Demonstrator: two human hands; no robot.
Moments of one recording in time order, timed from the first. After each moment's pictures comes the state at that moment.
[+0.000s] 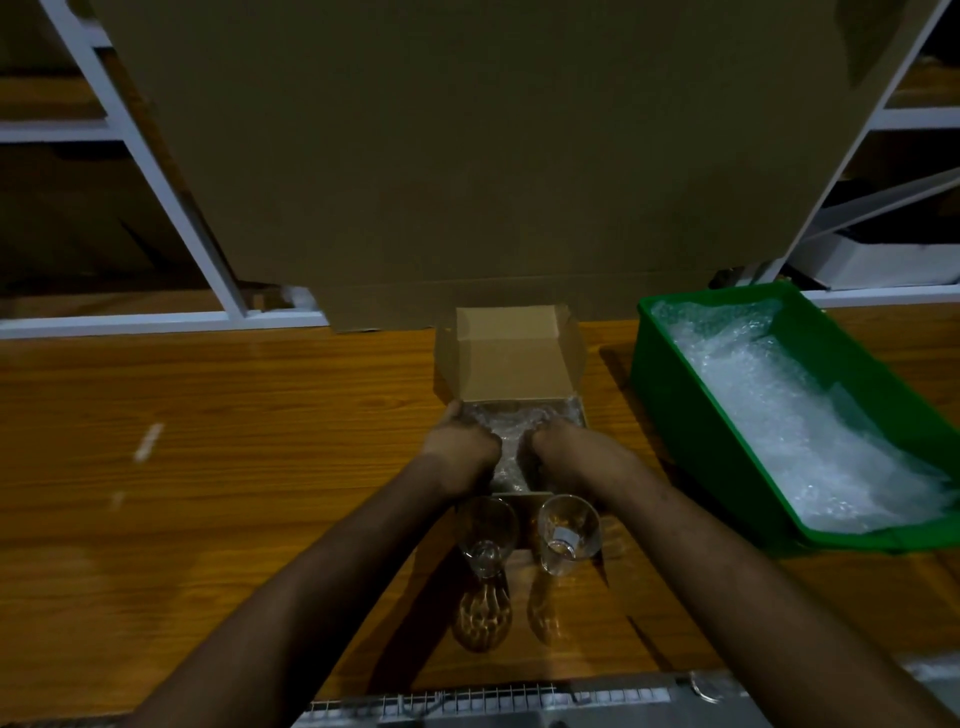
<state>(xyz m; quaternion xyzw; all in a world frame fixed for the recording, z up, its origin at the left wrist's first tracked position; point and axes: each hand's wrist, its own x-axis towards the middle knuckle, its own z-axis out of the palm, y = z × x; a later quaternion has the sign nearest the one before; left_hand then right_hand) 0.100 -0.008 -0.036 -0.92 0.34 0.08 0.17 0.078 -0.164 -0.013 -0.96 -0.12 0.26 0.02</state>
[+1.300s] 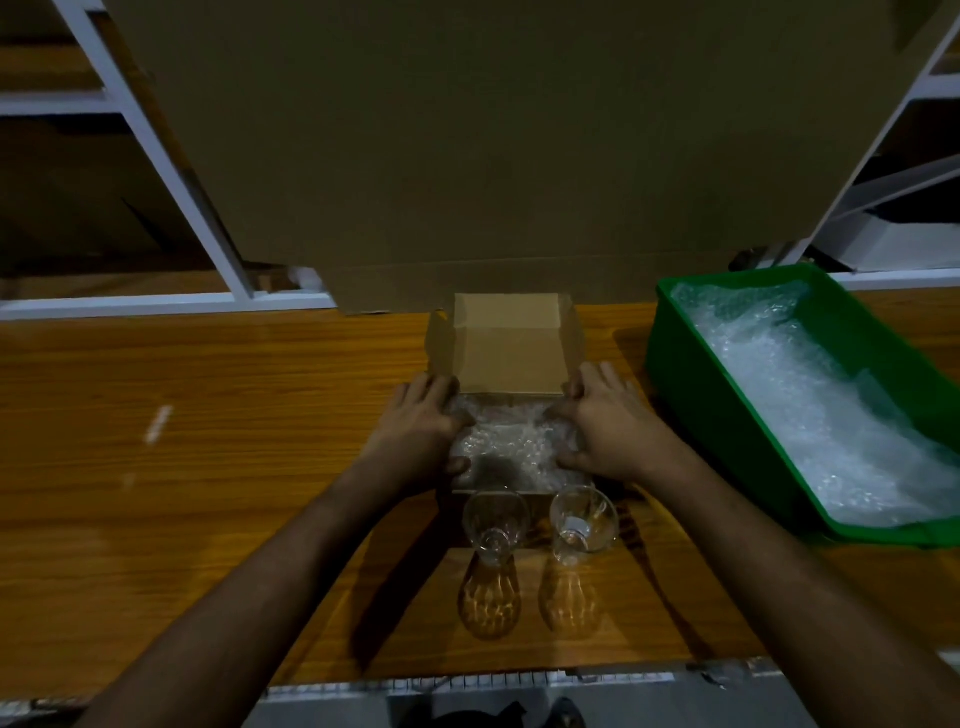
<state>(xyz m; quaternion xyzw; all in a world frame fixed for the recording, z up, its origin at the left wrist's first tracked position) 0.083 0.054 -0.028 -0.96 0.29 -0.01 0.07 0.063 -0.195 0.000 -0.99 -0.14 0.08 -0.03</state>
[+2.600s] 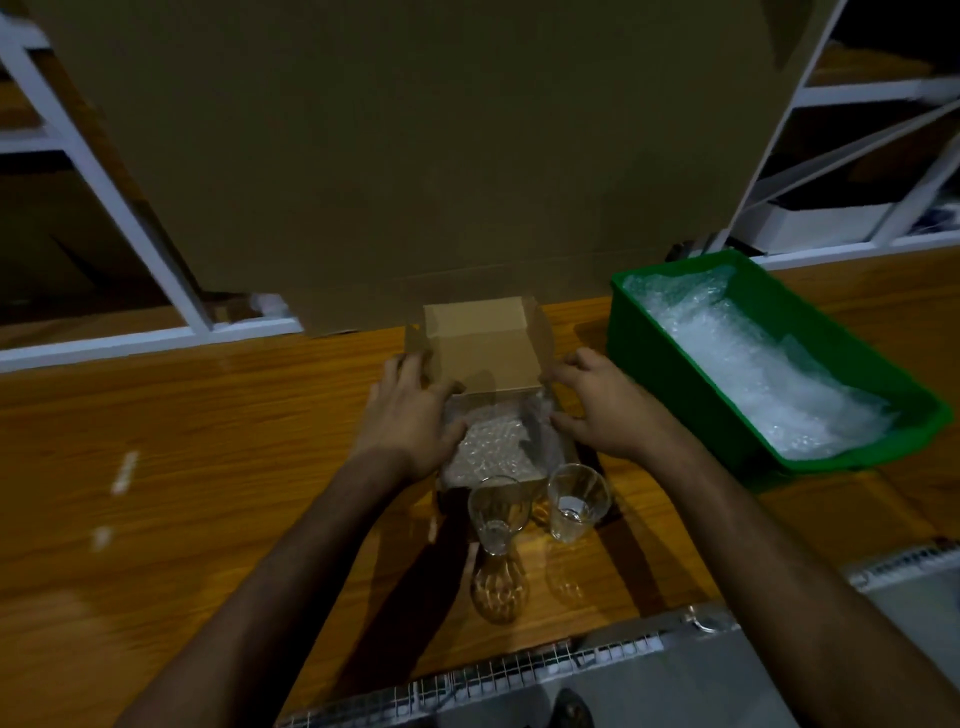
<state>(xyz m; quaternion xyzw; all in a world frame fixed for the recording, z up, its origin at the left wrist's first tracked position) 0.074 0.056 0.018 -0.98 0.20 0.01 -0.08 0.034 -0.182 0.029 -0.99 -0.04 0.02 0.12</state>
